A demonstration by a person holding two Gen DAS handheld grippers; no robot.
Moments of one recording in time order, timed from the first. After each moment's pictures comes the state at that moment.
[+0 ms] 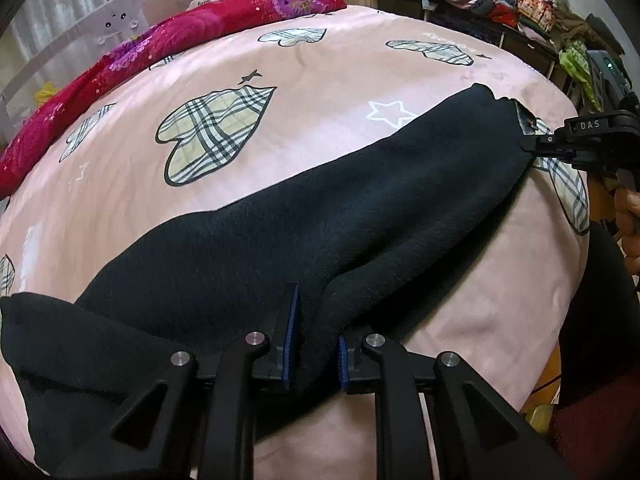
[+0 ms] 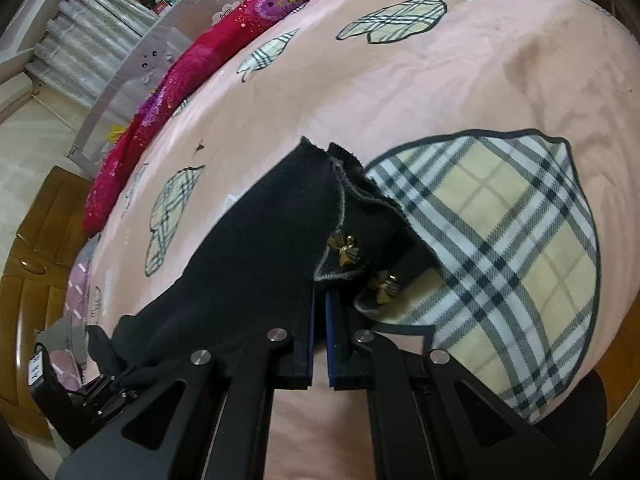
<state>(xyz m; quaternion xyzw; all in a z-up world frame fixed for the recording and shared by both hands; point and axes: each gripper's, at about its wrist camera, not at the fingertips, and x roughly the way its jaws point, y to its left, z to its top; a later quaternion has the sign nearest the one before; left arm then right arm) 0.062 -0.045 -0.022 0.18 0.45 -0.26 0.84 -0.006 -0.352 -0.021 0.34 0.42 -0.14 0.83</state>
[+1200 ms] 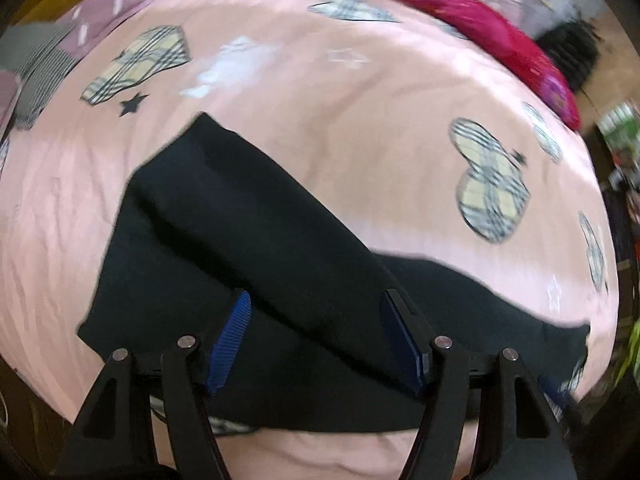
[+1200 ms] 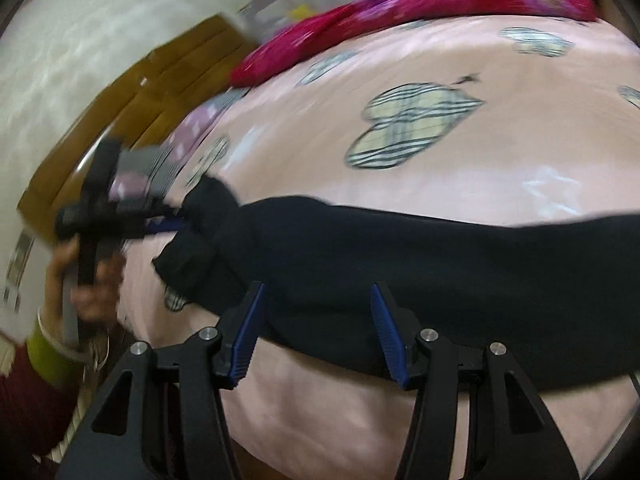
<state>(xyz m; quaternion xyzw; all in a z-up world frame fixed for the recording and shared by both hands) 0.157 0.181 0.027 -0.14 0.59 0.05 0.80 0.071 -0.160 -0.001 0.15 0.46 0.20 0.85</state>
